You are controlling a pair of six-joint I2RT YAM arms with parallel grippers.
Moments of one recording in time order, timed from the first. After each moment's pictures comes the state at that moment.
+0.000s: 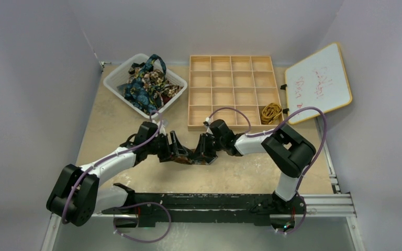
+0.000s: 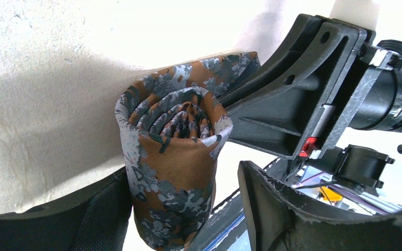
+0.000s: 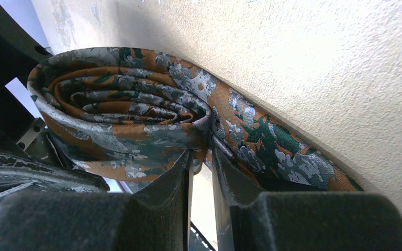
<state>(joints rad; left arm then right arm) -0.42 1.20 0.46 -0.08 0.48 -0.79 0.78 1.79 0.78 0.22 -0.47 0.93</state>
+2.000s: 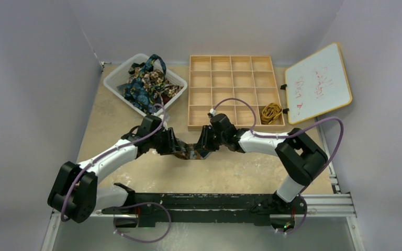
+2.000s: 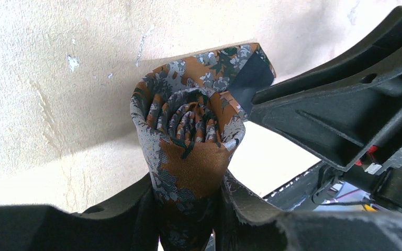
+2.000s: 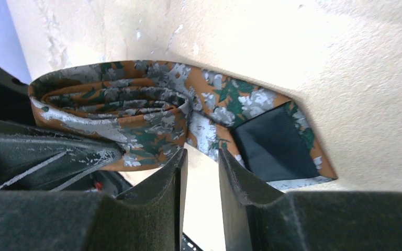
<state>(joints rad) -0.44 1.22 0.60 -0.28 0.35 -0.67 0.78 1.66 0.83 0.05 -0.27 0.89</state>
